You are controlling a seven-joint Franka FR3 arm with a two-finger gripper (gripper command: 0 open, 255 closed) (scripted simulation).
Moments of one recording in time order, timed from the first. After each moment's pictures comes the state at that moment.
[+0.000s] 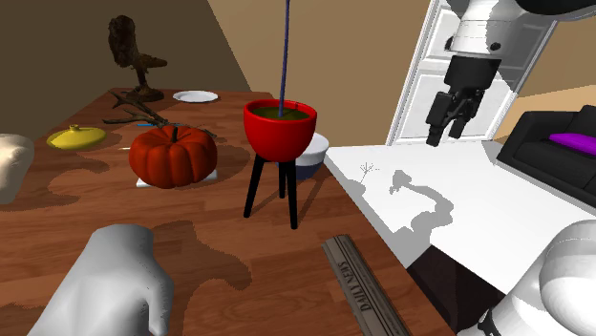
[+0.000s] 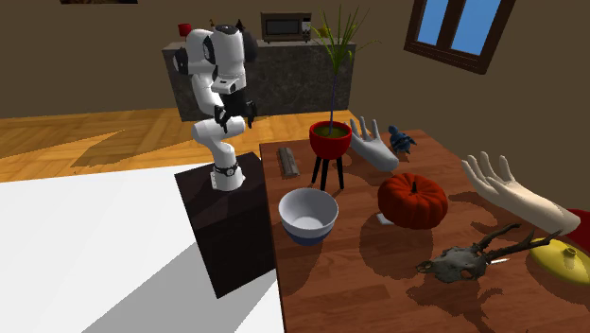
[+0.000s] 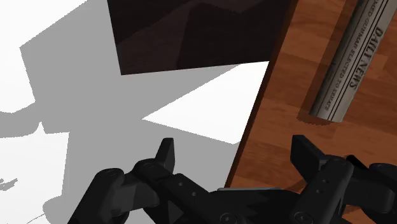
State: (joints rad) arm -0.02 -0.82 0.02 -2.33 0.00 1.48 0.06
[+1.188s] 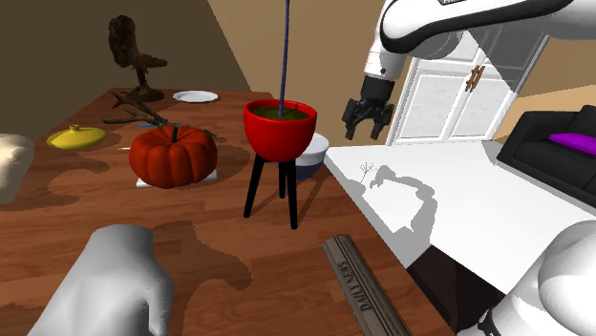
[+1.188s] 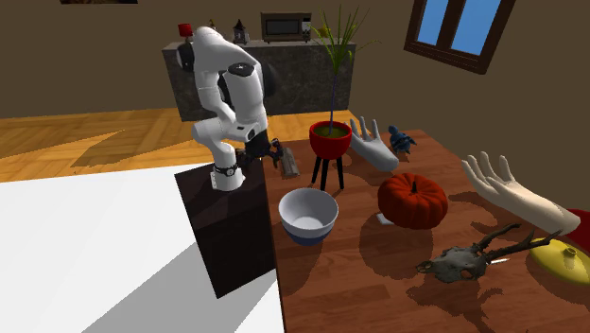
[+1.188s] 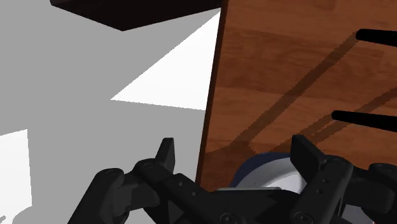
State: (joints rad) arm -0.03 -0.25 -0.01 -2.09 0.11 1.83 0.13
